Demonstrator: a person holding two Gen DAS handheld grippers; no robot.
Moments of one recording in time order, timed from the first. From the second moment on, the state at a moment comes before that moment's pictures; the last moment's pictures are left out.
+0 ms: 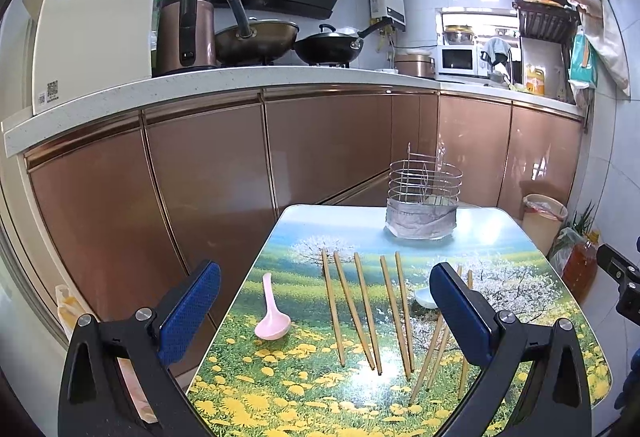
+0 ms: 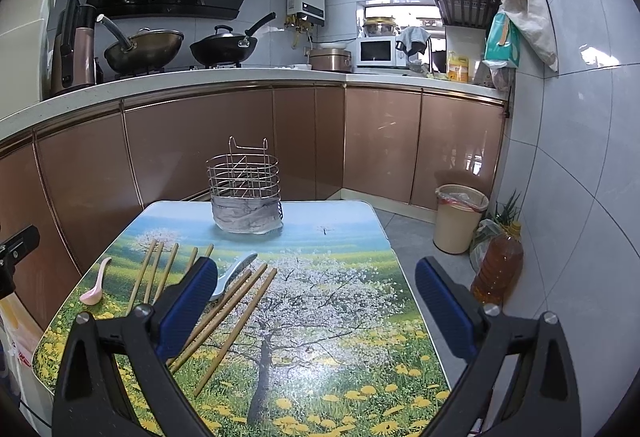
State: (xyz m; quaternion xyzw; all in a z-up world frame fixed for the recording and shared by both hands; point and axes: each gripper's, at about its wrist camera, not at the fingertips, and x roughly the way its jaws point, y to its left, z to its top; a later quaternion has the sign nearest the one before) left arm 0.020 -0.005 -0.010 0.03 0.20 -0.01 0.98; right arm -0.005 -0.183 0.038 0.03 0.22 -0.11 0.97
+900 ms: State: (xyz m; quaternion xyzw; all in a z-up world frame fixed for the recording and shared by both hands) left arm 0.157 0.042 0.013 -0.01 0.32 -0.04 0.95; right arm 0.089 -0.204 0.086 0.05 0.27 -0.08 0.96
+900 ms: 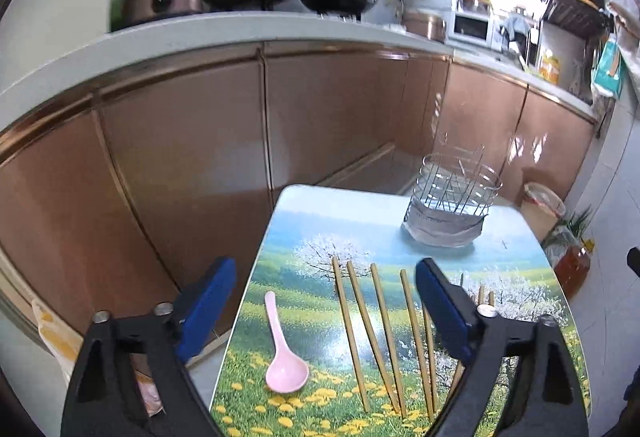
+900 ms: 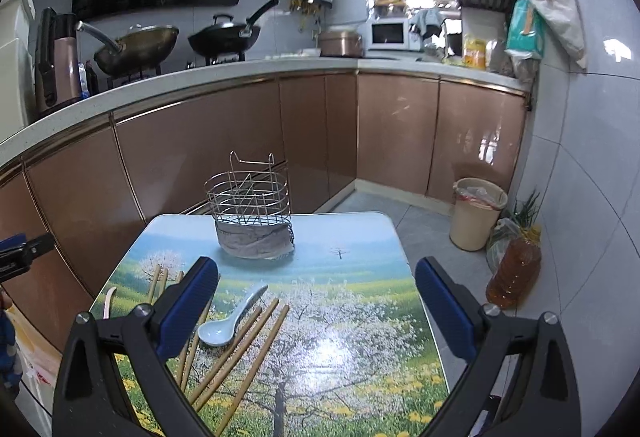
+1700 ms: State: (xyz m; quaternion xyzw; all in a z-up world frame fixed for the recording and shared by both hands) left arm 0.287 0.011 -0.098 -0.06 0.57 -0.13 0.81; right arm 0.214 -0.202 -0.065 0.13 0.55 0.05 0.82
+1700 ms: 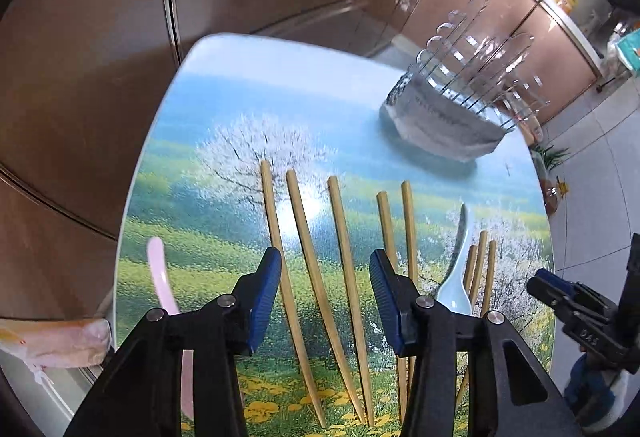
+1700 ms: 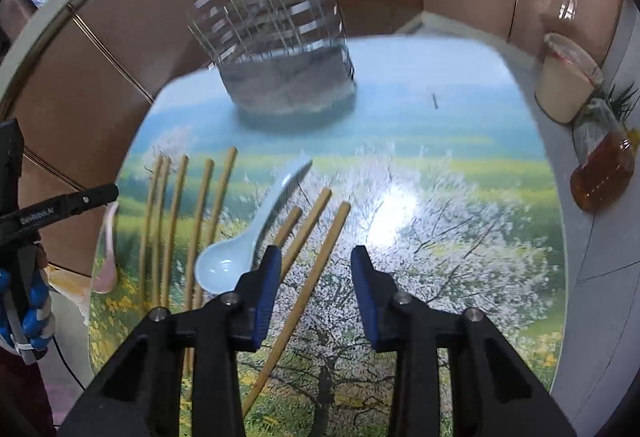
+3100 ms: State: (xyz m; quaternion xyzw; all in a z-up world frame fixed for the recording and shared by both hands) left arm 0.342 -0.003 -0.154 -0.08 0.65 -0.09 0.75; right arm 0.251 -0.190 -0.118 0.09 0.61 0.05 0.78
